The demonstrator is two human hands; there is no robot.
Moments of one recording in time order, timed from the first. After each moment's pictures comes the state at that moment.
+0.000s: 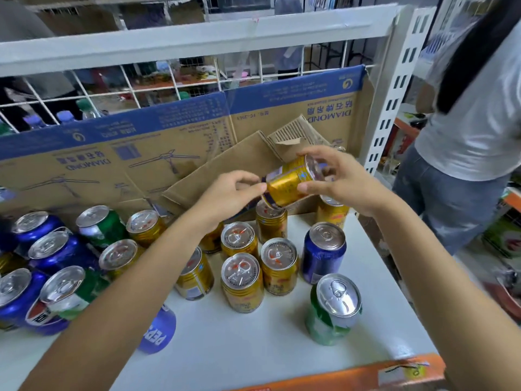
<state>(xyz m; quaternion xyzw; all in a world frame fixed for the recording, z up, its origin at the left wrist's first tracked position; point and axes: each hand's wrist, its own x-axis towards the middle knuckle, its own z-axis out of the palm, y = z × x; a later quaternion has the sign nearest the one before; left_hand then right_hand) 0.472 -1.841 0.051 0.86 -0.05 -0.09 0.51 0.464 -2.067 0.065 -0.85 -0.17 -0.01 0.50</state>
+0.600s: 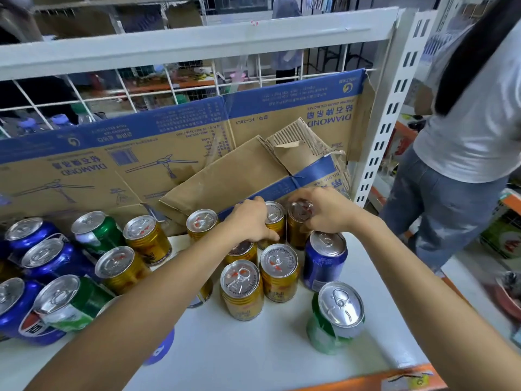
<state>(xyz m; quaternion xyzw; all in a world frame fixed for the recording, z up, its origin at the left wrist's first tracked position) 0.497 -1.876 0.010 0.98 -0.13 -0.15 0.07 0.482 -2.054 0.024 -0.96 -0.17 0.05 0.19</state>
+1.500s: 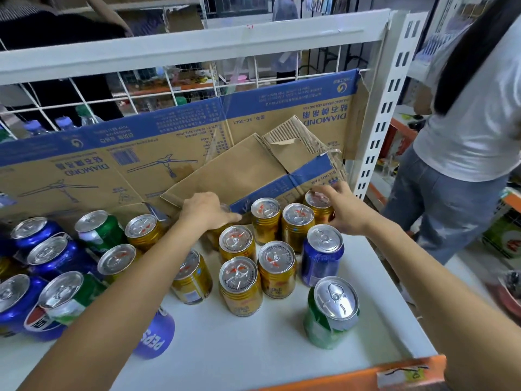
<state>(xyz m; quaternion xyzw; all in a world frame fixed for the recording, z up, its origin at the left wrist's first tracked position) 0.500 -1.819 0.029 0.99 0.05 -0.12 0.03 0.484 -2.097 -0.008 -0.97 -0.08 0.06 0.22</state>
